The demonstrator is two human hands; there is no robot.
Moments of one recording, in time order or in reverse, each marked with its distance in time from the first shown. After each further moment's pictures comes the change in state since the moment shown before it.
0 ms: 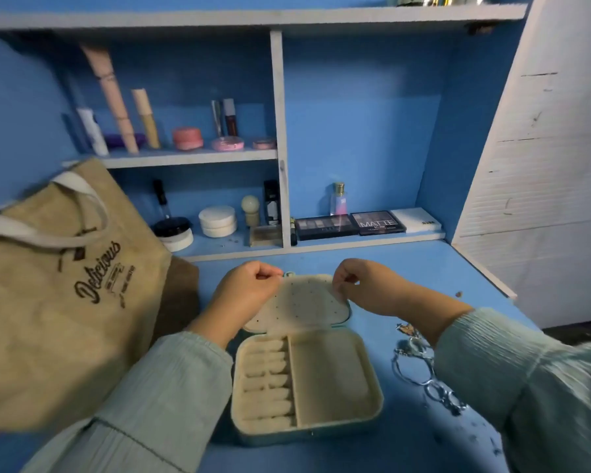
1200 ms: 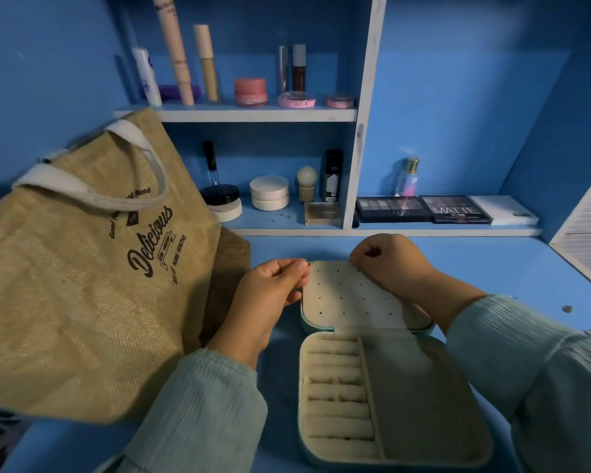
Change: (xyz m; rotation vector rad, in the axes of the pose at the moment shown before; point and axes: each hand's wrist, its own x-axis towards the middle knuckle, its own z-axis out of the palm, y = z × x) left_hand -0.001 -0.050 -0.014 -0.693 0.097 -0.151; right_hand 0.071 -0.025 0.050 0.103 0.157 0.067
